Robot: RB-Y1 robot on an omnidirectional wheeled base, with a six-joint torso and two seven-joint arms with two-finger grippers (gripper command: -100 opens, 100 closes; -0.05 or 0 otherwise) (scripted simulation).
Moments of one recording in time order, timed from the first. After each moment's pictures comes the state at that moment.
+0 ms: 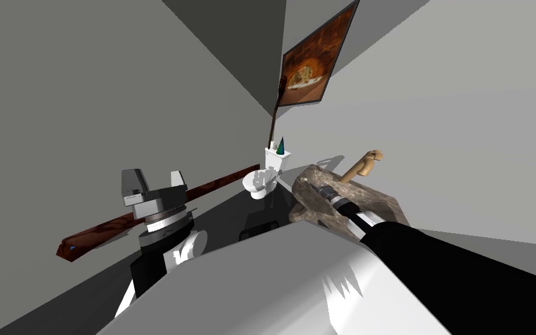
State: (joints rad) left arm 0.49 0.01 0.00 -2.31 0.09 -0.59 -0.09; right arm 0.86 -0.68 -0.39 -2.00 0.28 -0.25 0.46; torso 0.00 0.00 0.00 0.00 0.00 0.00
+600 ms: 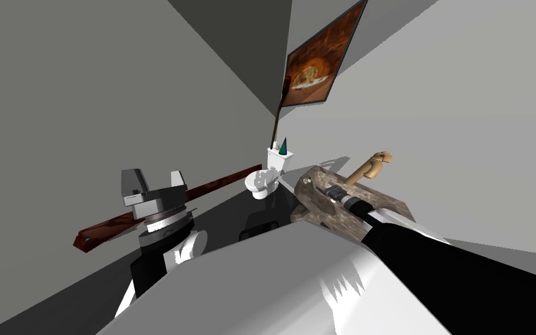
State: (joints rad) left arm 0.49 0.01 0.00 -2.31 0.09 -0.59 -0.09; right arm 0.96 -0.84 -0.46 -1.92 0.38 -0.24 0.53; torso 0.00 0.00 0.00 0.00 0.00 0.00
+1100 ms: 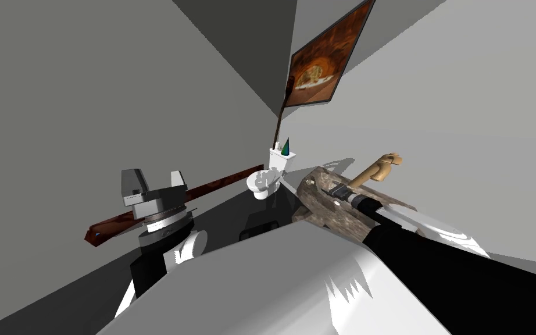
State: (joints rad) left arm 0.49 0.01 0.00 -2.31 0.09 -0.59 -0.09; right arm 1.04 -0.97 -0.51 -1.86 0.46 -0.24 0.57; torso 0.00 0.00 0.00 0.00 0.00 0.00
